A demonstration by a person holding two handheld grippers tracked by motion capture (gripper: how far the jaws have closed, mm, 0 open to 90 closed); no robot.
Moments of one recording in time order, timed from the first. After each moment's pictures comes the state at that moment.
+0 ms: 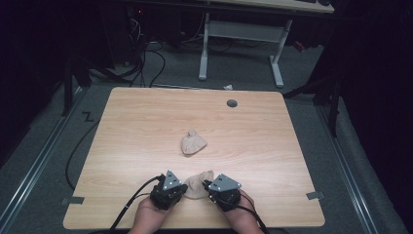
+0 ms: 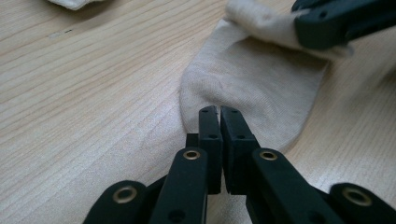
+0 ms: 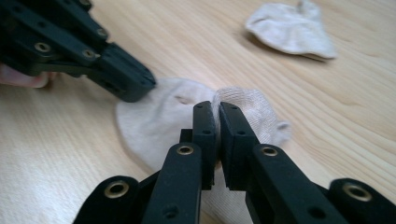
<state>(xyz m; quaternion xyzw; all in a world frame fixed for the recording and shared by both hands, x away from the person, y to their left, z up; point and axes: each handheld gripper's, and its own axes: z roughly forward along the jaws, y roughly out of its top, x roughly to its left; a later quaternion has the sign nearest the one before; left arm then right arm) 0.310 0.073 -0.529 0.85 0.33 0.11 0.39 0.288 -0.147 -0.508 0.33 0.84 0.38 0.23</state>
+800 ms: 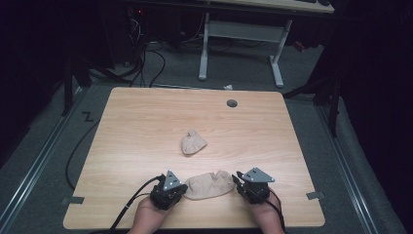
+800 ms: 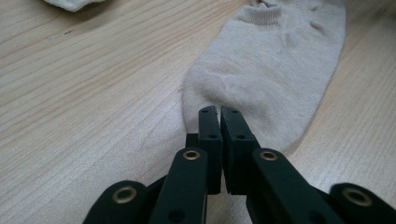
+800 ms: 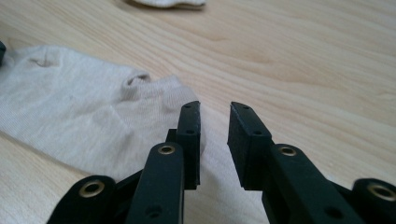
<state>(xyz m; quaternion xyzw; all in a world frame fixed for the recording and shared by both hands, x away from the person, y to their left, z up) 0.310 0.073 -0.529 0.85 0.33 0.11 0.39 0.299 -0.226 -0.512 0.43 0.79 0.36 0.26</state>
